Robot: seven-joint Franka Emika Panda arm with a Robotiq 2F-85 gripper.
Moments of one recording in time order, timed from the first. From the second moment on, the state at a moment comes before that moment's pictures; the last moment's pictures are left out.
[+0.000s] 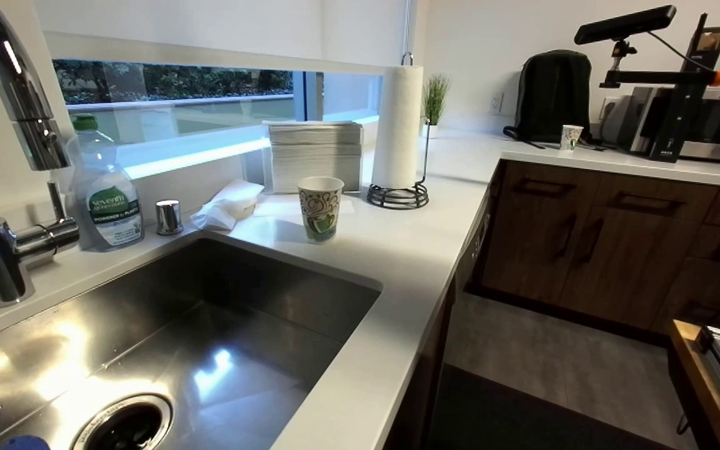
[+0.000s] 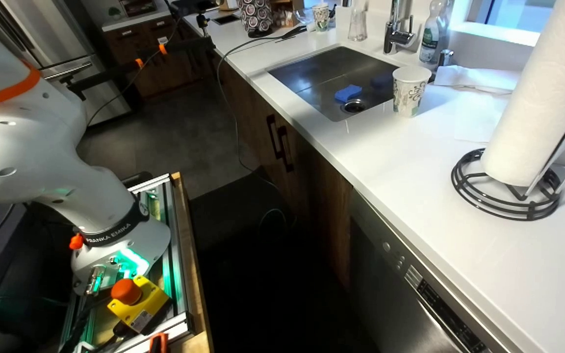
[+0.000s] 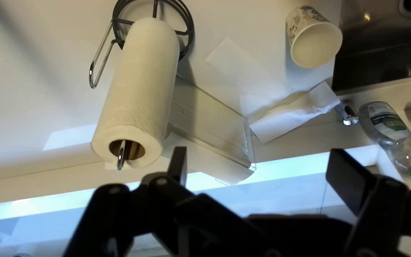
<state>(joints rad) -0.11 -0.04 -0.15 -1.59 0.02 2.01 -0.07</state>
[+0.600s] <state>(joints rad) -0.12 -0.01 -0.15 -1.57 0.02 2.06 -0.03</state>
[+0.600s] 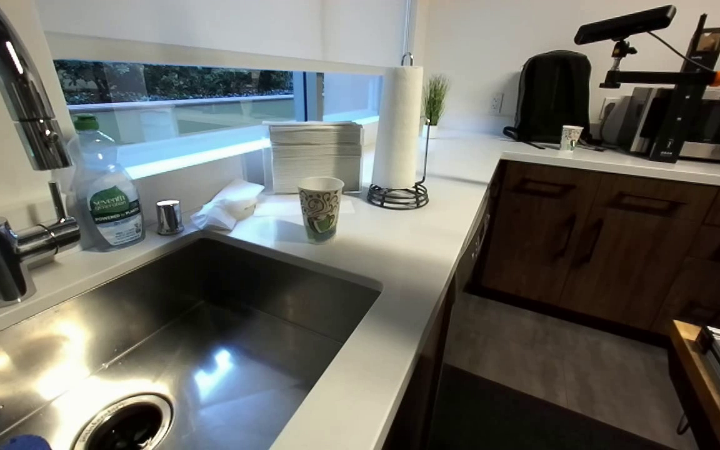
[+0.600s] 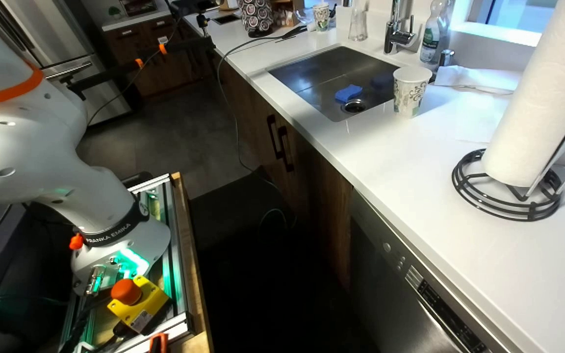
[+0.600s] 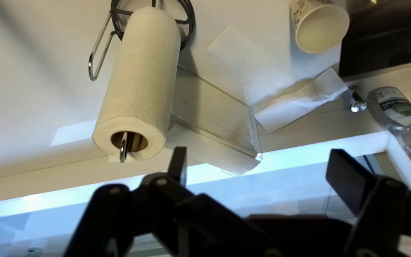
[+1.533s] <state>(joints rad) -0.20 0.35 -0.22 -1.27 0.01 2.22 0.08</state>
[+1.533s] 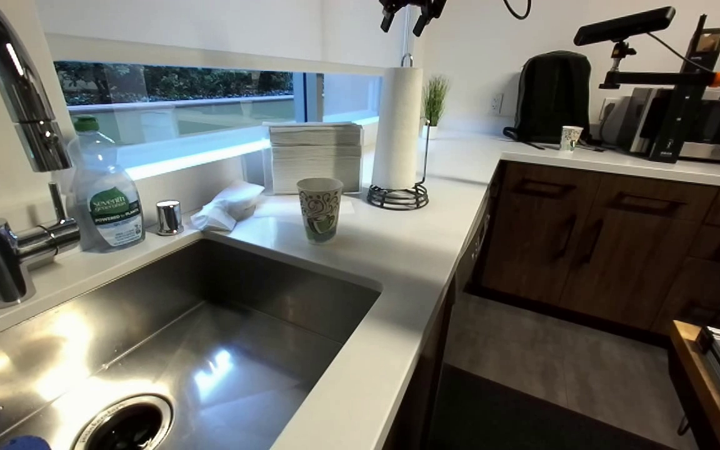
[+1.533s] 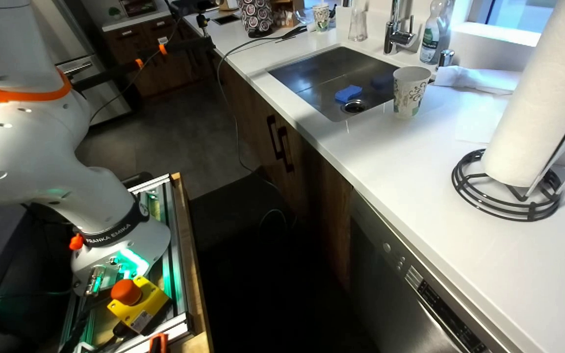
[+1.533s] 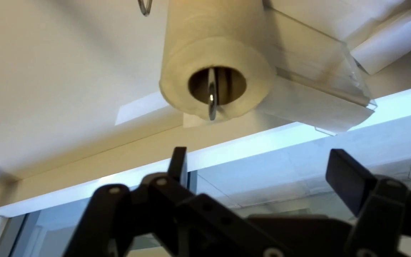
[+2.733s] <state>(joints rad) -0.20 0.42 -0.26 -1.23 -0.02 2.16 0.08</state>
